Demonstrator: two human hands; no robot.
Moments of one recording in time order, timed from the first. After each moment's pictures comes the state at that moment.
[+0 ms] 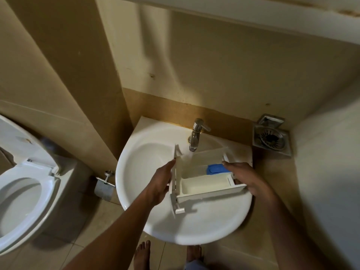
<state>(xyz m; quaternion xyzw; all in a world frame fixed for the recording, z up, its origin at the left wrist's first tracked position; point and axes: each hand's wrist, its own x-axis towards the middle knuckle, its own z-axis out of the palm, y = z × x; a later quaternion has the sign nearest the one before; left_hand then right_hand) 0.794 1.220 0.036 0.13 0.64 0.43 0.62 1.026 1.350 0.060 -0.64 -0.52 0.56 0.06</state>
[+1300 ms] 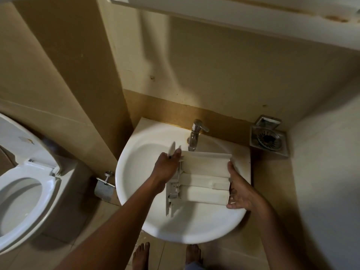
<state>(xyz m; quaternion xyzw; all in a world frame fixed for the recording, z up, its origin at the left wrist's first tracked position) 0.798 1.240 0.072 0.26 0.73 0.41 0.49 1.039 1.324 0.035 -0.67 -0.37 0.64 -0.02</state>
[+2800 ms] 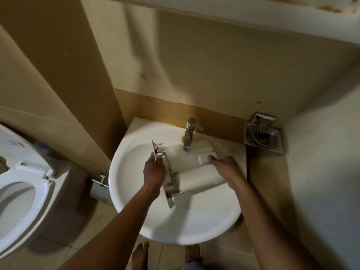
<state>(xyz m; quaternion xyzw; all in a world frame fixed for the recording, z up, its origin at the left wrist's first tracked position) 0.801 1.238 0.033 0.20 0.76 0.47 0.41 1.001 1.358 0.028 -0.68 -0.55 0.48 0.11</state>
